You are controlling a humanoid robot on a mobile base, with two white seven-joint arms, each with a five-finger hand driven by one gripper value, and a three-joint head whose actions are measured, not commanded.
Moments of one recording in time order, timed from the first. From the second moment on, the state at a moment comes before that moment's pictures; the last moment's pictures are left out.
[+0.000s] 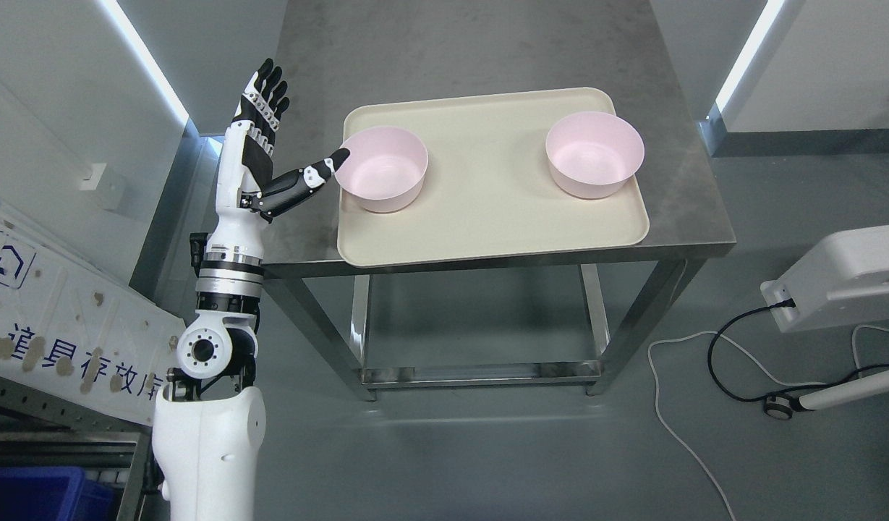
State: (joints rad) left arm -0.30 0.00 0.09 -1.64 0.04 -0.15 -0.17; right arm 0.05 0.00 -0.09 -0.20 -0.09 0.01 0.06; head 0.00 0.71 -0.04
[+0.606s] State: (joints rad) left arm -0.48 0.06 0.10 -1.59 0.02 0.08 -0.45; right arm 0.05 0.00 -0.09 -0.20 -0.09 0.01 0.06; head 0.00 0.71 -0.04
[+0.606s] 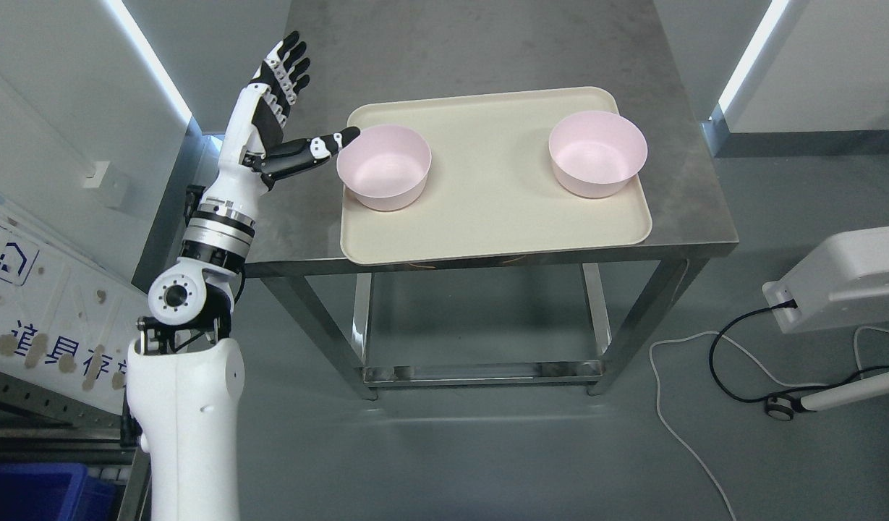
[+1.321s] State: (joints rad) left arm -0.74 0.24 -0.08 -1.34 -0.21 0.14 -0.75; right arm 0.05 0.00 -0.09 -0.20 -0.09 0.01 0.06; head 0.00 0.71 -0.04
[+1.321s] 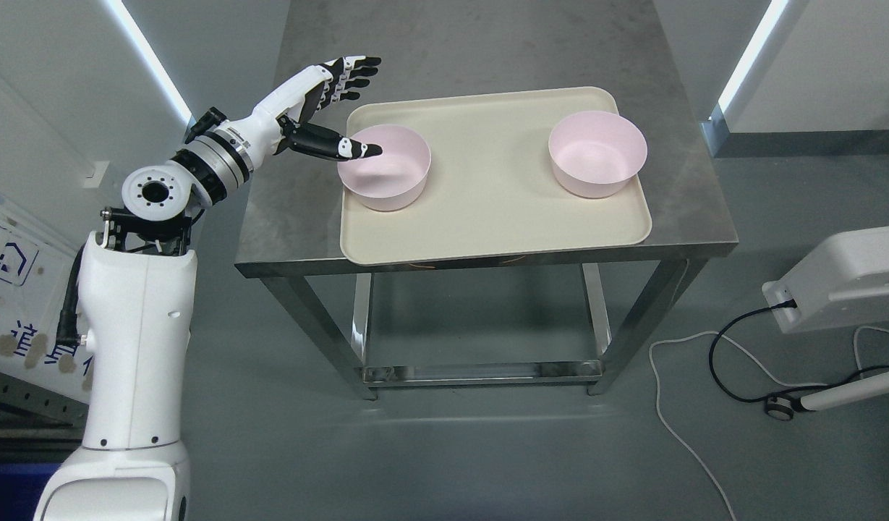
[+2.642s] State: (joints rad) left arm -0.89 0.23 -0.29 -1.16 -0.49 -0.02 -0.78; right arm 0.05 0.00 -0.09 -0.20 -0.09 0.01 0.06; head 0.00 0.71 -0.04
